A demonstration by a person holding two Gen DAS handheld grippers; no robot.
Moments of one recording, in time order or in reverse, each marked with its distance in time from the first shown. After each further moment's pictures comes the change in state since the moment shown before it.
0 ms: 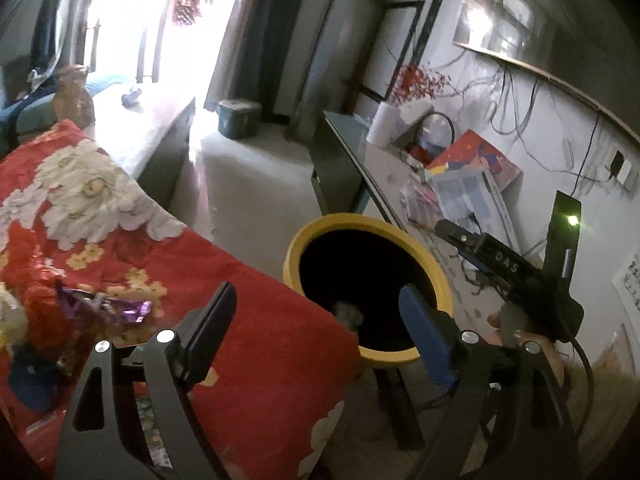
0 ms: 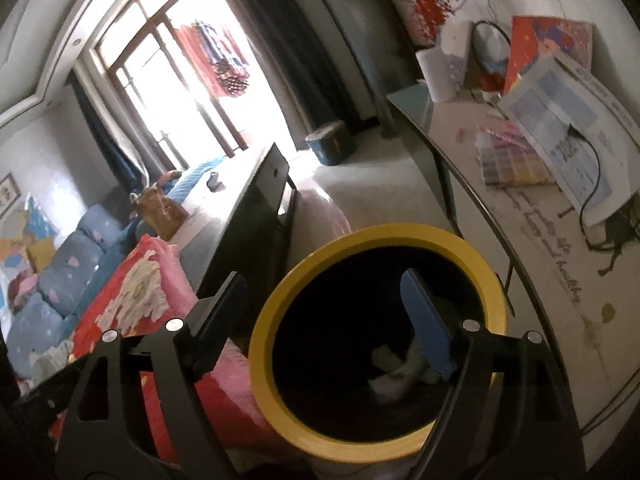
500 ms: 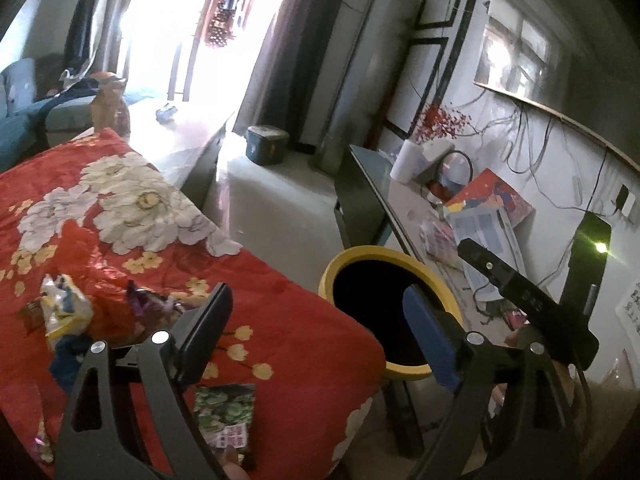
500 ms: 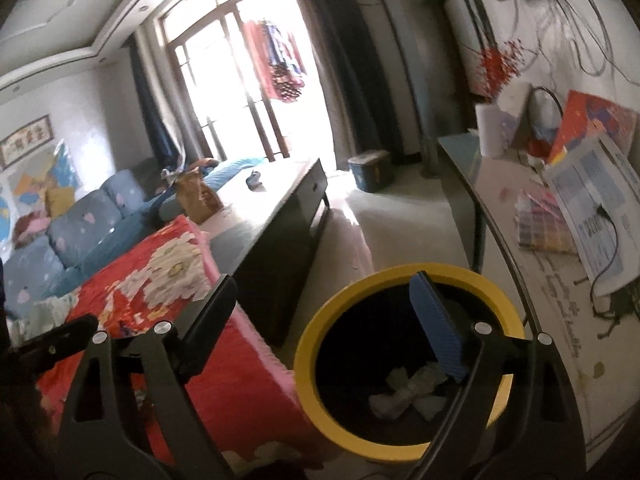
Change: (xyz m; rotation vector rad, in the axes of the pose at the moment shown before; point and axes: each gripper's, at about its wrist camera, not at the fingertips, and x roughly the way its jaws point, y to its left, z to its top) left arm -0.051 0.031 -0.001 -0.068 -0.111 0.066; right arm -0.029 0.058 -0.003 -0.226 -0.070 0.081
